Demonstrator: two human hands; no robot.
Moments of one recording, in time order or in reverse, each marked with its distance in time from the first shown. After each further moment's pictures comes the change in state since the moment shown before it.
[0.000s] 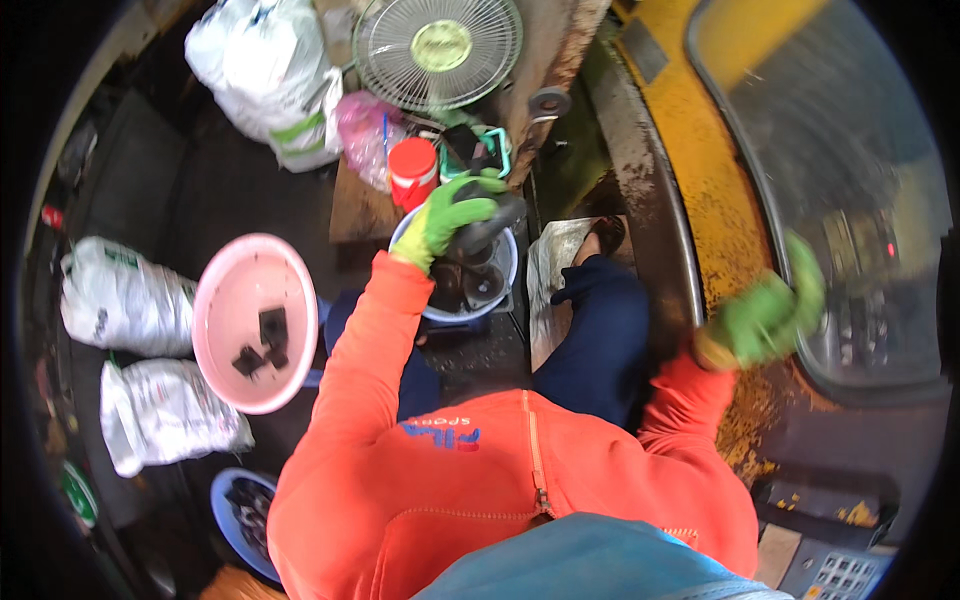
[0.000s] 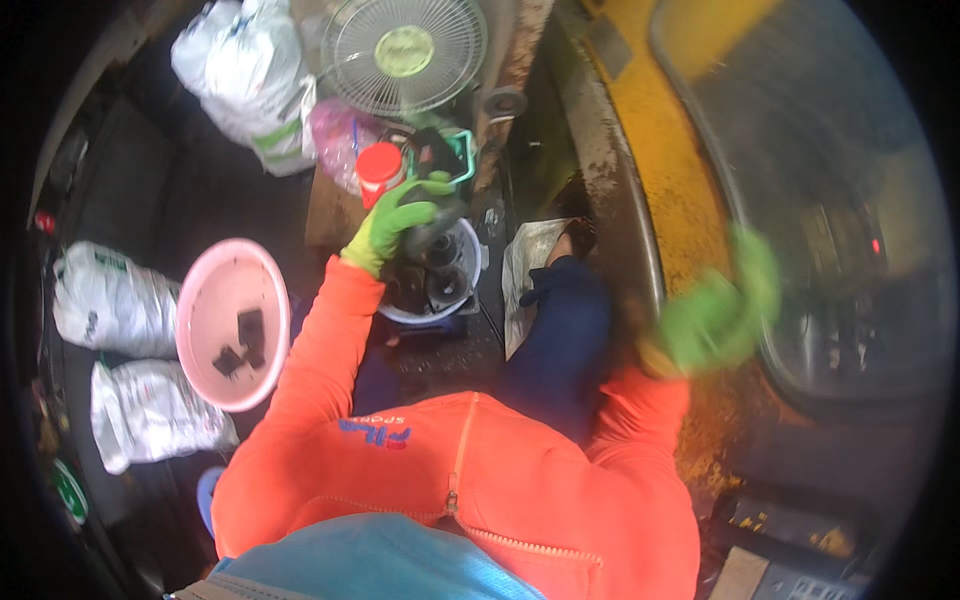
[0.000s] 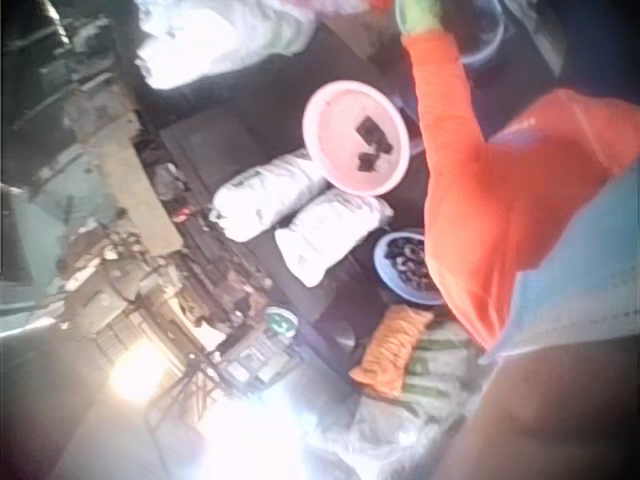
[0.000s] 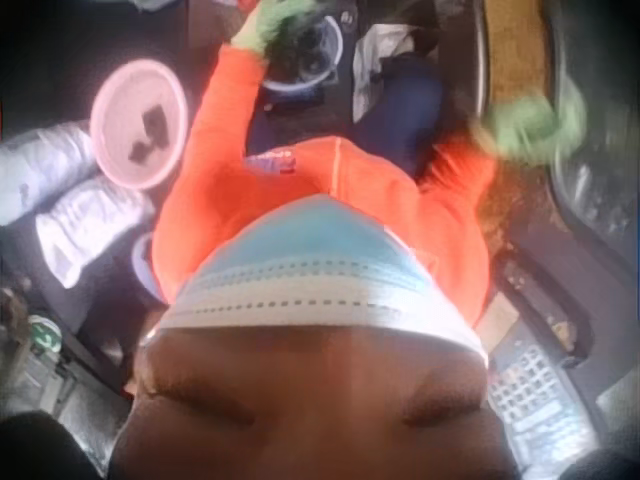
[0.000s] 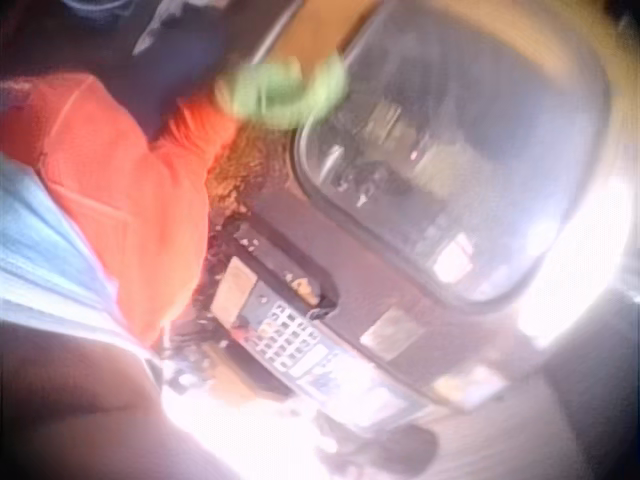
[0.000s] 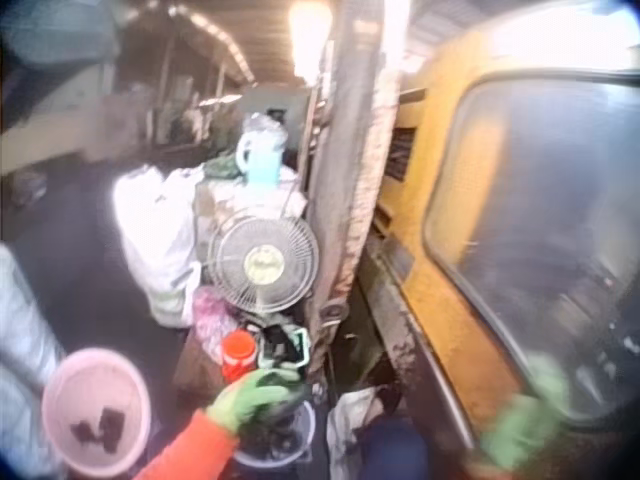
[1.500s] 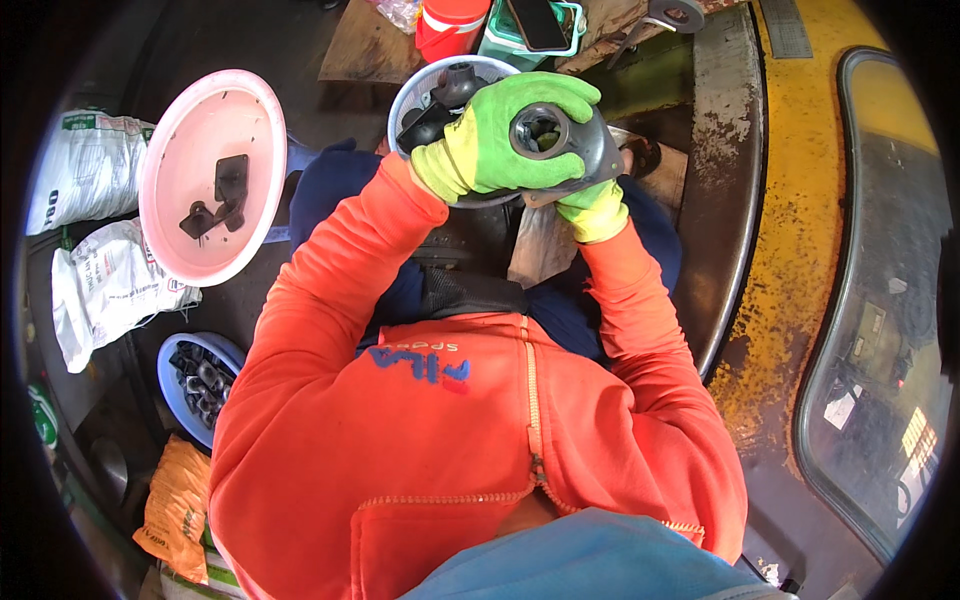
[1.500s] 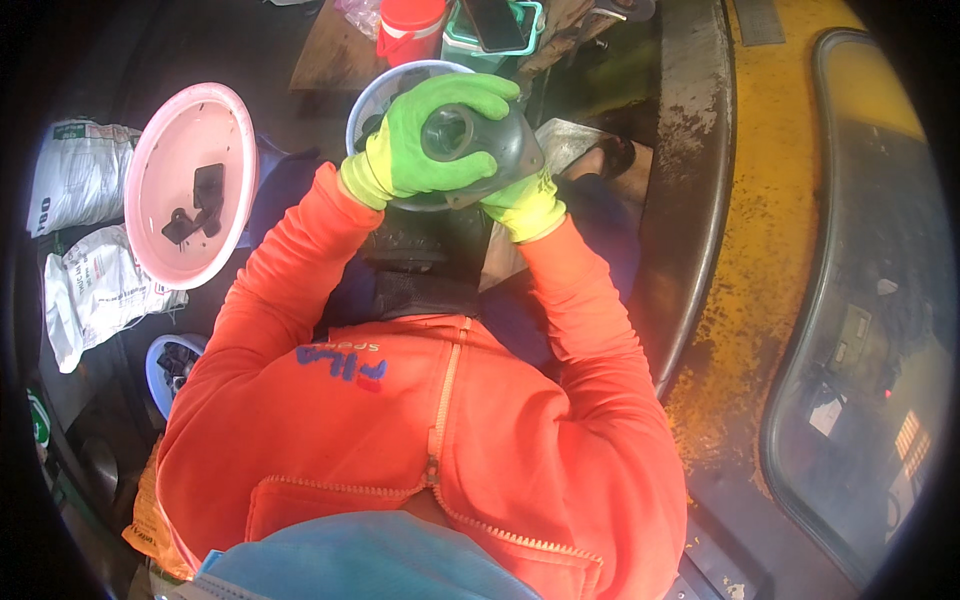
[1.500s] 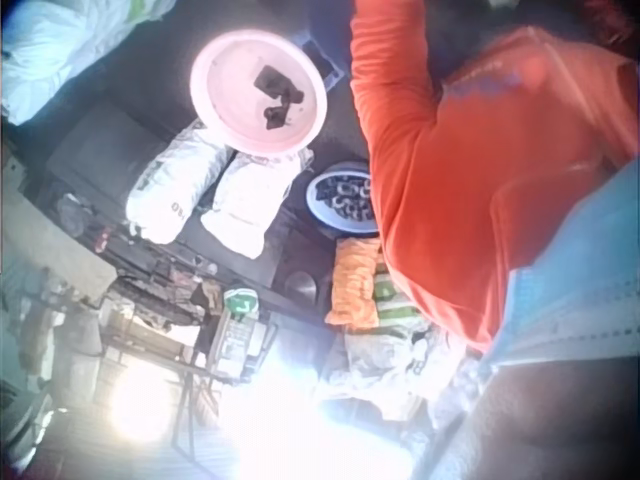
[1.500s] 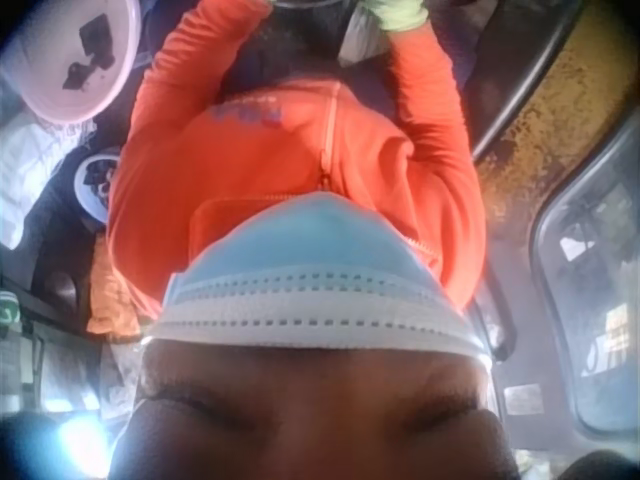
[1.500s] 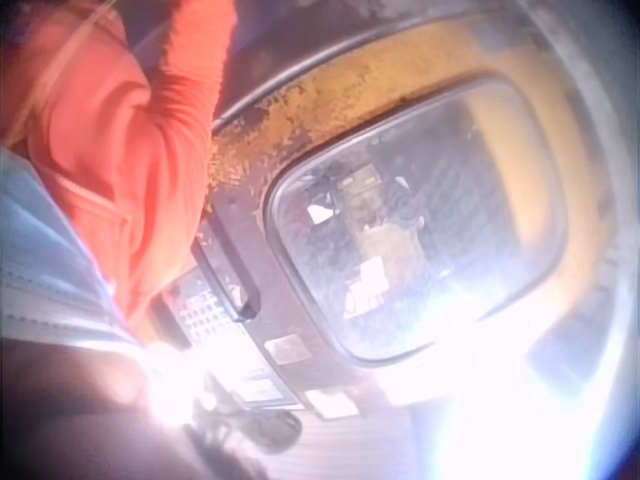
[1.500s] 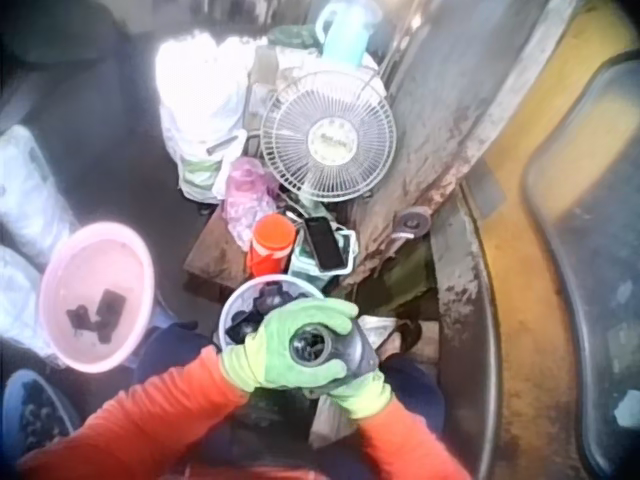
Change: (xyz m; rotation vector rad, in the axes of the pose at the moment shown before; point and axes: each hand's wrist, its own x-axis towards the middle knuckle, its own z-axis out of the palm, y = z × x) left_hand -0.030 -0.005 0.018 0.353 0.147 0.457; right_hand -0.180 -0.019 0.163 0.797 -1.103 0.378
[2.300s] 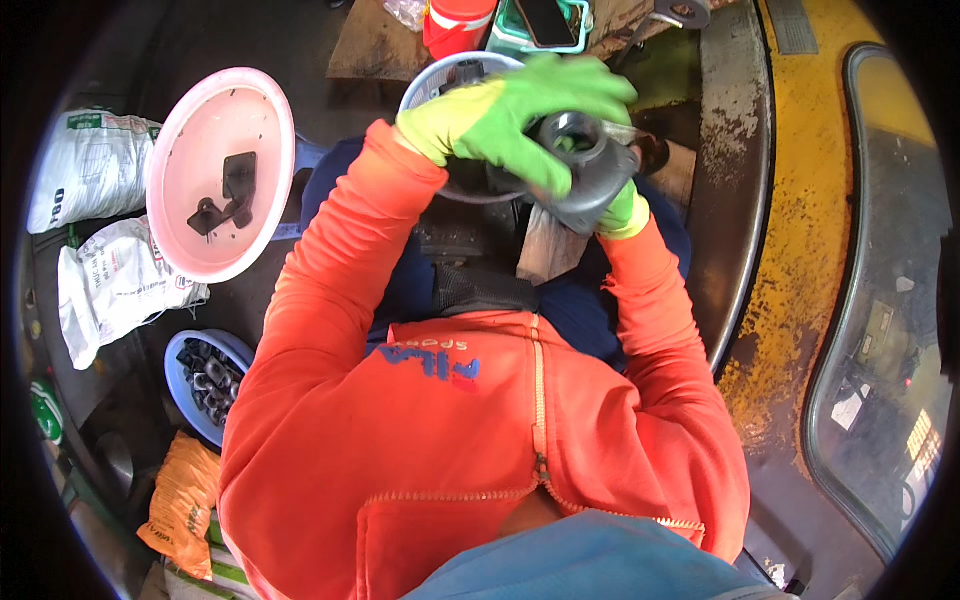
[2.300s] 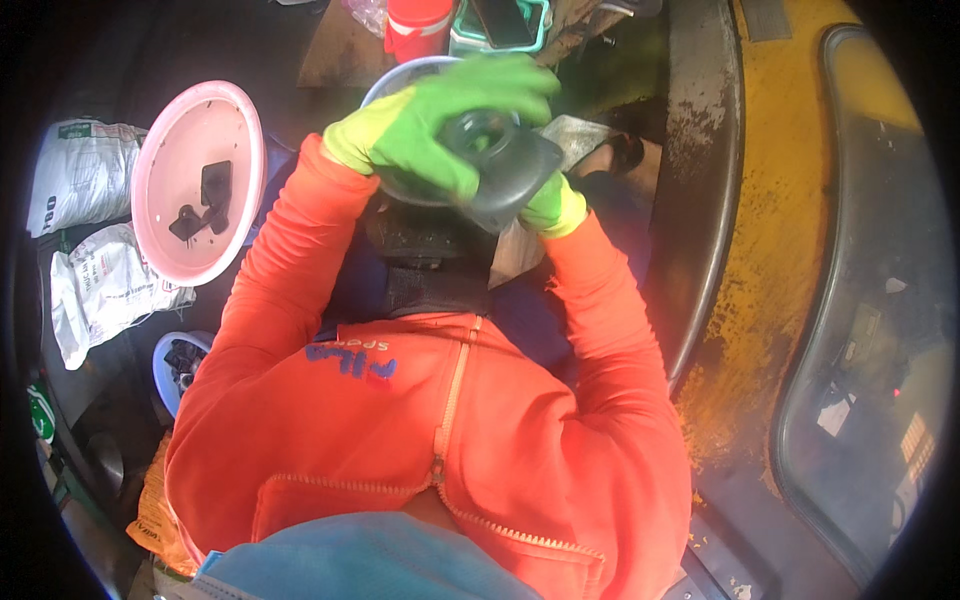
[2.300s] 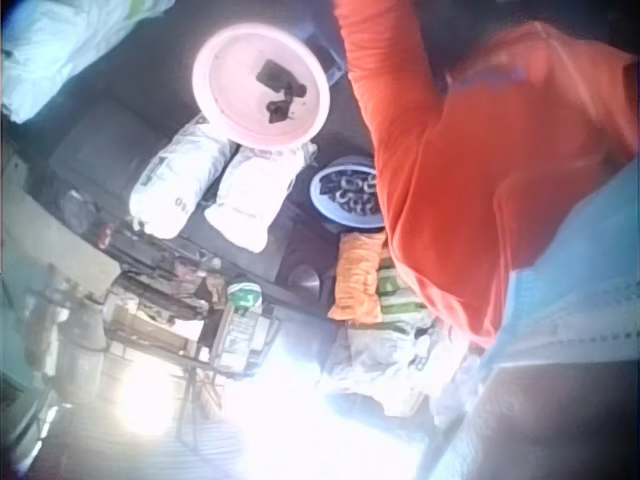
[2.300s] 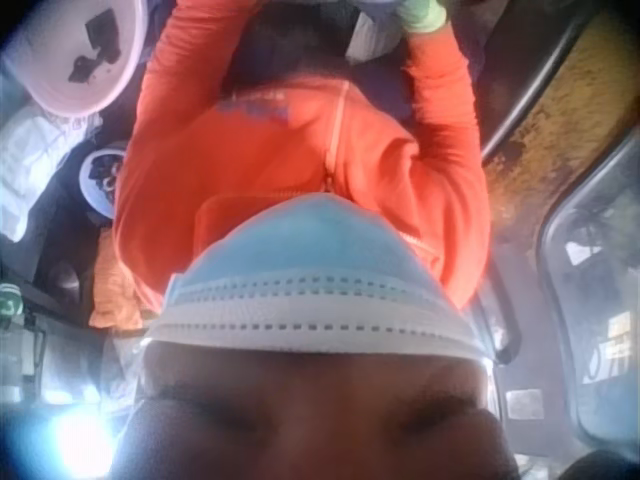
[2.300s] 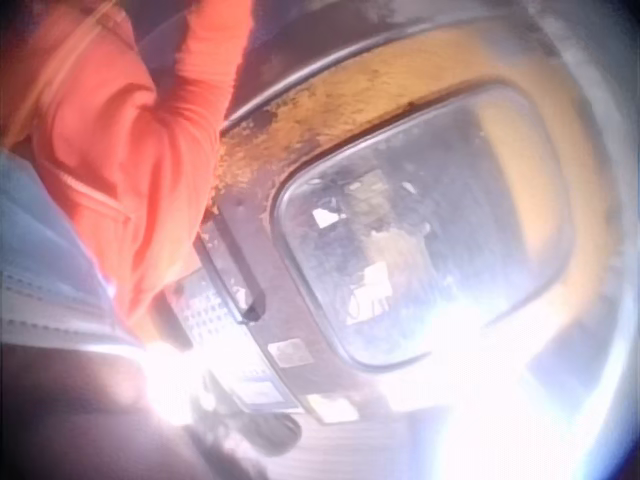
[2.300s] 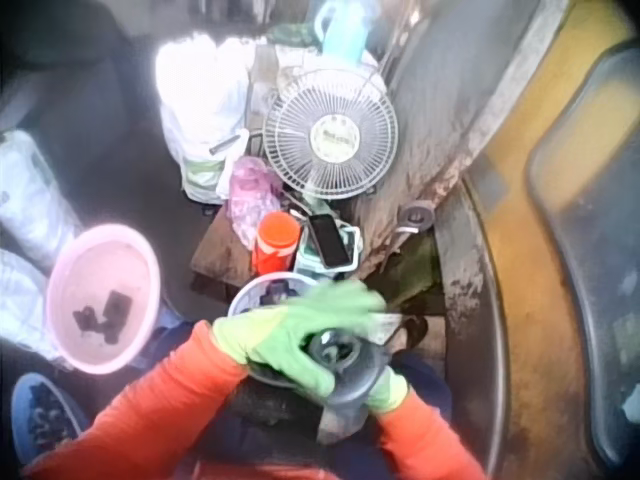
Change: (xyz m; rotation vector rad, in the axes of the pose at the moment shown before) left_hand 0.023 0.006 -0.026 0.040 -0.407 0.052; right_hand -0.018 0.015 -0.021 -0.498 -0.323 -0.191
